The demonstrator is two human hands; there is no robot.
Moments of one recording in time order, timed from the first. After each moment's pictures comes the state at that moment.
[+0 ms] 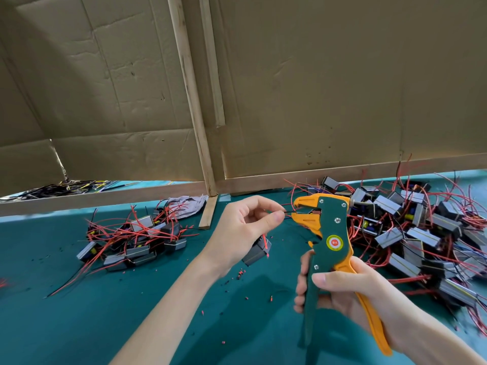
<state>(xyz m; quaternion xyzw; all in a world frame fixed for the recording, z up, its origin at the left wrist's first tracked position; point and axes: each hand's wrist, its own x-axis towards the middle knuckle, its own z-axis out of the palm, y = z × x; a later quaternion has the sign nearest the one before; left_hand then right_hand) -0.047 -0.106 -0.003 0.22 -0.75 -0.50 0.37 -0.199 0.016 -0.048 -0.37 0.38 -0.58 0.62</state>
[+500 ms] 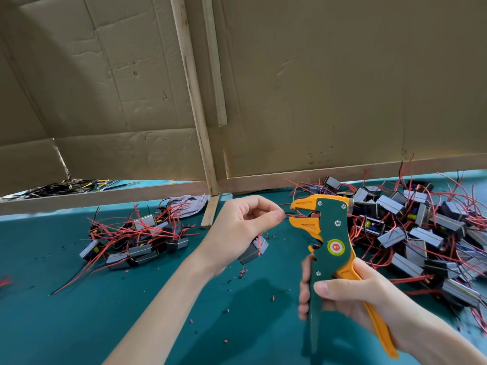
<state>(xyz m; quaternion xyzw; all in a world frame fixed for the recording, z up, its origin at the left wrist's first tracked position) -0.038 -0.101 0.011 0.23 -0.76 -0.50 0.34 -0.199 0.021 -0.044 -0.43 0.38 -0.55 0.61</state>
